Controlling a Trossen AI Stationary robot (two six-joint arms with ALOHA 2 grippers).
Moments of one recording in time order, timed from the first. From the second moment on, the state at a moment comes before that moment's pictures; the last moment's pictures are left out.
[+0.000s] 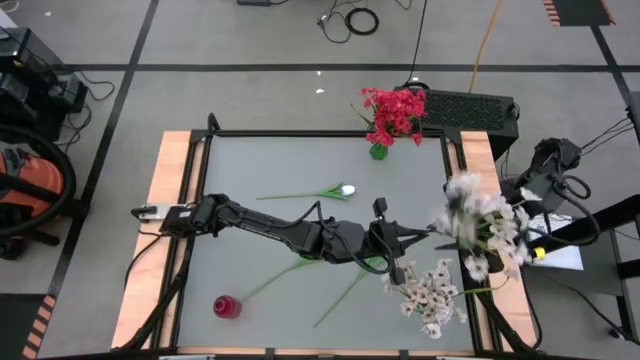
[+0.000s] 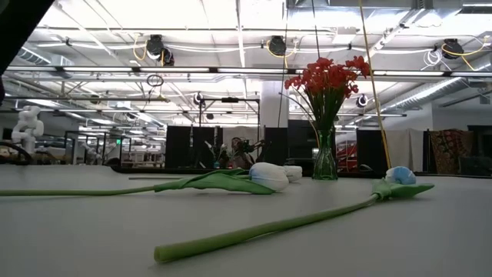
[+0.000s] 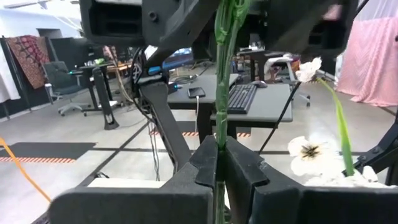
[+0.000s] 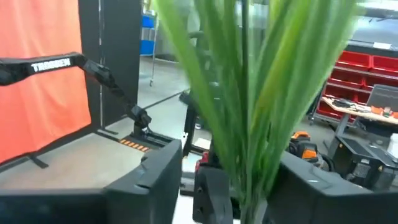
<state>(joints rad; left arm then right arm) -0.27 2.26 2.15 0.19 -0.42 0.14 0.74 0.74 1.03 -0.24 0.39 -0.12</state>
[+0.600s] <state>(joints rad) -0.28 2.25 2.15 0.18 -0.42 0.14 0.74 0.65 1.02 -0.29 0.40 -0.03</state>
